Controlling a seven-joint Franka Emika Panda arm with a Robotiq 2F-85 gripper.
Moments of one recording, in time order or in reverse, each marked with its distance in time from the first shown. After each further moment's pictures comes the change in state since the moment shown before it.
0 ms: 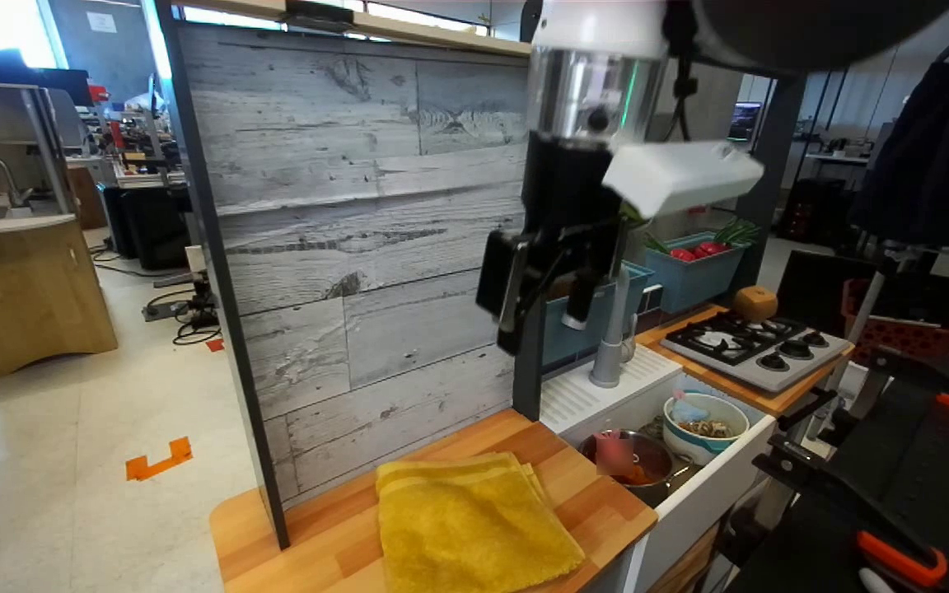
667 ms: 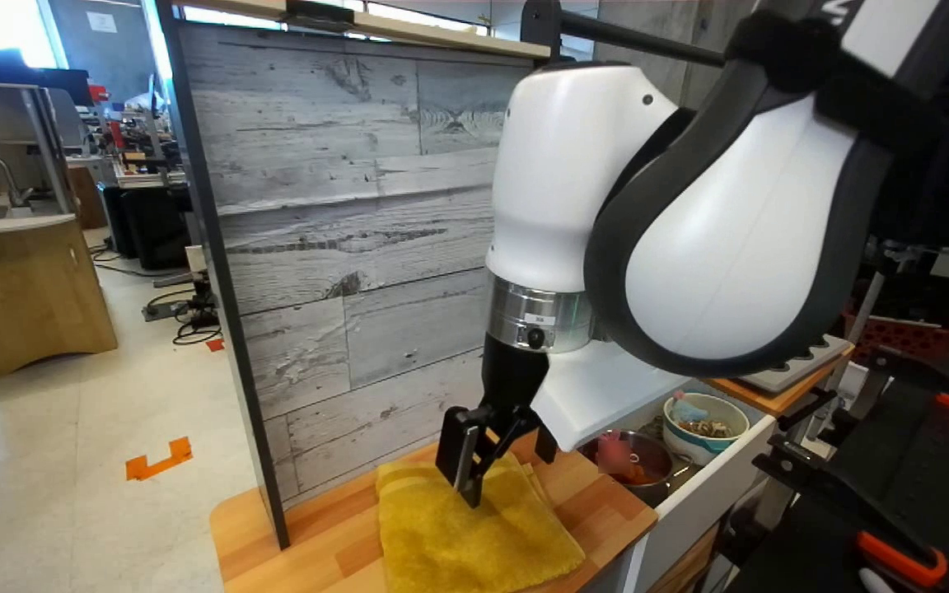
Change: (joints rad) arm 0.188 0.346 -0.119 0.154 0.182 0.177 0.008
